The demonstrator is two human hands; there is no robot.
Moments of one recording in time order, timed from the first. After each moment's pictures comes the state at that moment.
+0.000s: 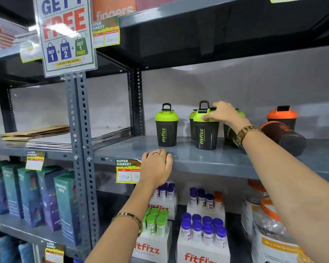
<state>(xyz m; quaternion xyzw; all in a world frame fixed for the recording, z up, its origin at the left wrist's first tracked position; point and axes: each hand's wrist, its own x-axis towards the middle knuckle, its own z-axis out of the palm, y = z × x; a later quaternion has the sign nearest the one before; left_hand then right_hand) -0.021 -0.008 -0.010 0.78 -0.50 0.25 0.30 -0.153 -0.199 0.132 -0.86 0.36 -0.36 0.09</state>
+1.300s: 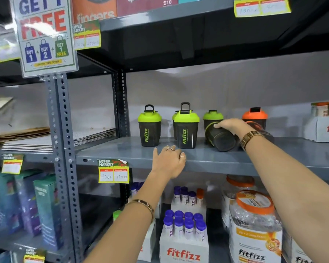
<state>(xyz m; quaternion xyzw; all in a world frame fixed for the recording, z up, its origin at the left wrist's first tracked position) -0.093 -0.045 0.011 0.79 -0.56 0.13 0.22 -0.230 -0.216 0.110 -0.77 0.52 -0.26 0.26</state>
